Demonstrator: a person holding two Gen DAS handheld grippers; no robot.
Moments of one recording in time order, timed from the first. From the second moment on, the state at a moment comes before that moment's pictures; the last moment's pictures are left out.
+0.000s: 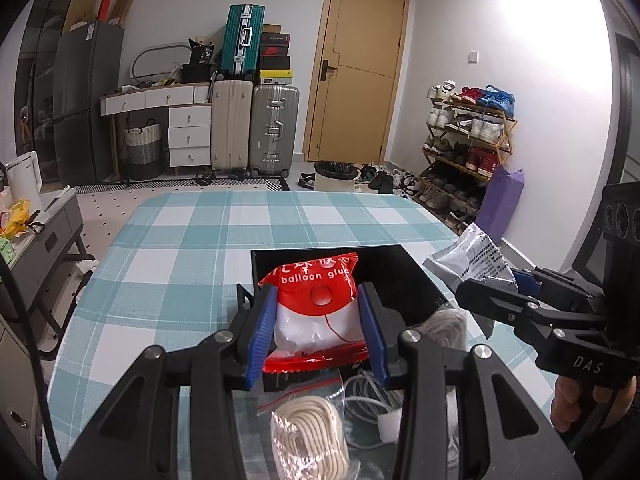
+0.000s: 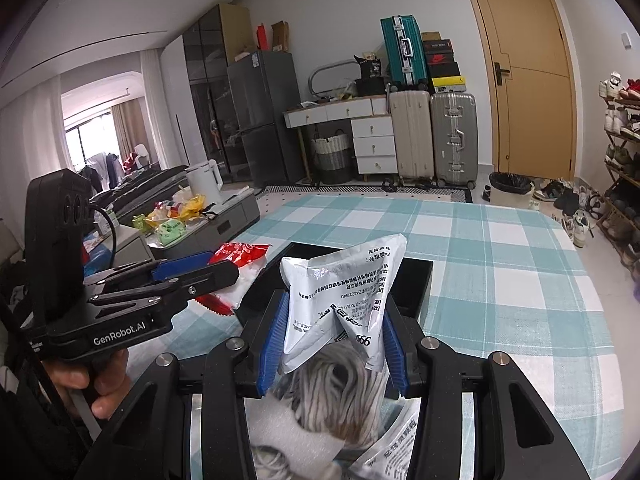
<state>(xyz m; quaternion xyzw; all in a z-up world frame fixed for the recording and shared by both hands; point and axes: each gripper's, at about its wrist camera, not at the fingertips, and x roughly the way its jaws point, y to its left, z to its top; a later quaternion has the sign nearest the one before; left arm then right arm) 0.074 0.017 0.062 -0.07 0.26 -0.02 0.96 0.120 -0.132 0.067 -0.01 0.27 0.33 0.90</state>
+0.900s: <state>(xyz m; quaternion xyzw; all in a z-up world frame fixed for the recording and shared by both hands) 0.120 0.013 0.034 -0.07 0.30 -0.01 0.95 0.172 -0.112 0.039 -0.04 0.30 0.32 0.90</state>
